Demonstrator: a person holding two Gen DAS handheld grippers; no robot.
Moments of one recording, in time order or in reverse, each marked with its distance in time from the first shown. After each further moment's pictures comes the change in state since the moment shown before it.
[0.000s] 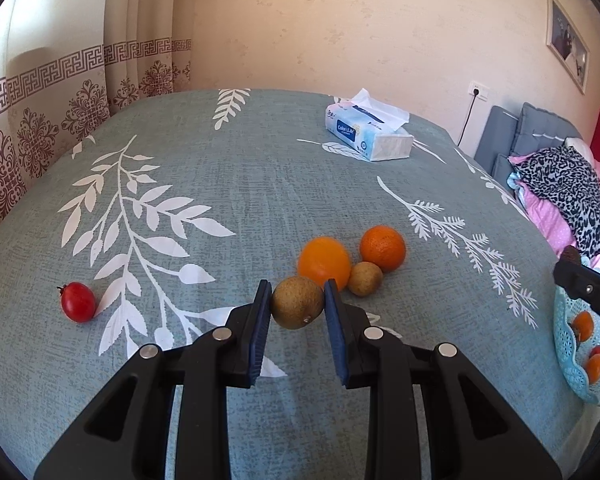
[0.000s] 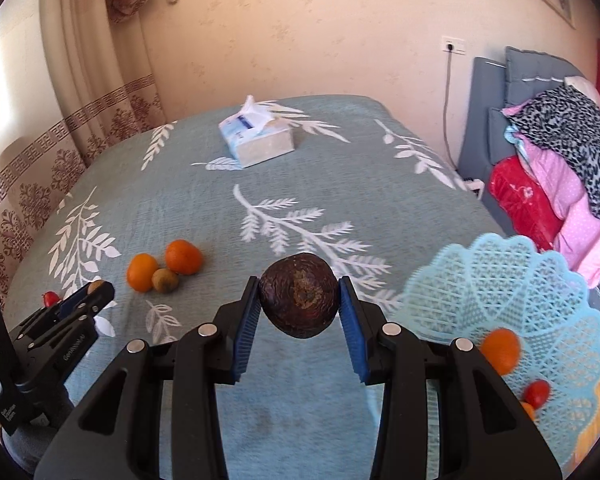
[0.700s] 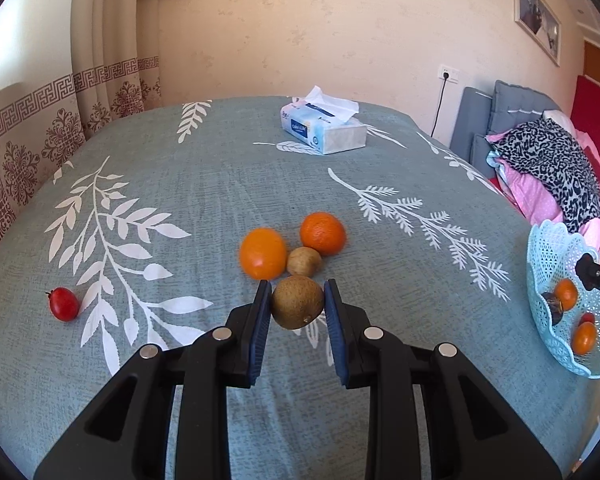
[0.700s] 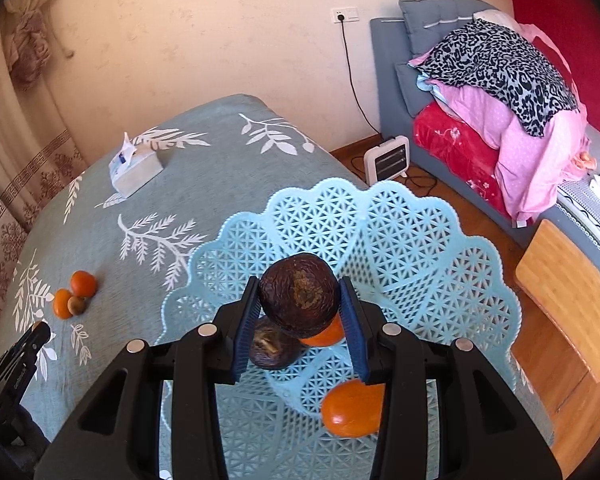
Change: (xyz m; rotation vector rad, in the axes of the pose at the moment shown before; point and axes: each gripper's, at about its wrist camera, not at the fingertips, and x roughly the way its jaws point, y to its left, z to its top) left arm -0.016 -0.043 -0.010 0.106 -0.002 -0.038; right arm -0.026 -0.134 -0.031 0.279 0.004 -0.149
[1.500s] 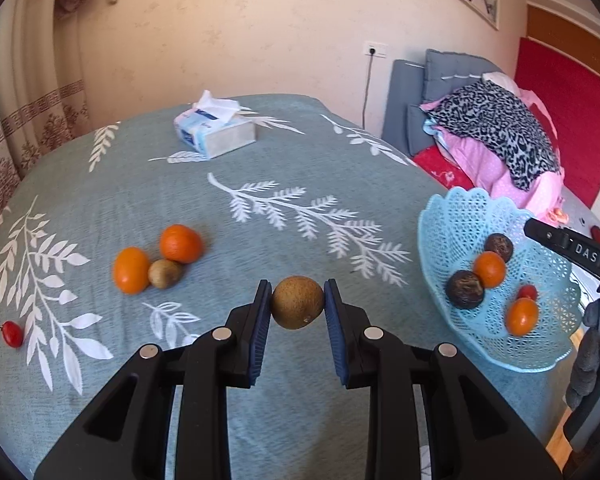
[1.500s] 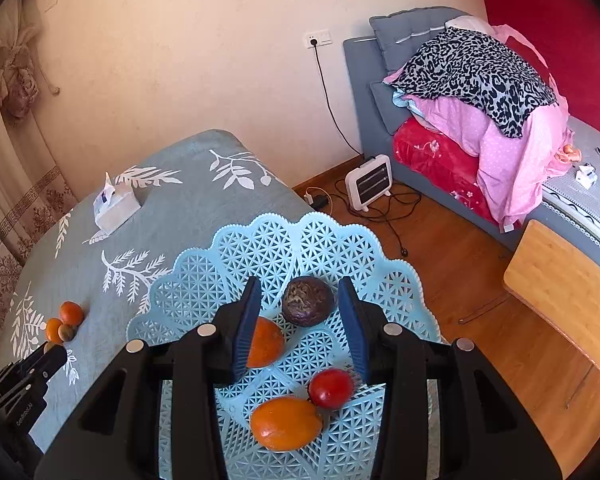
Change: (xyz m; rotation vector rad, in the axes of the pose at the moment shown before) left arm -0.007 -0.097 0.006 0.163 0.045 -0.179; right arm -0.018 -0.047 0.002 0.067 -0.108 -0.019
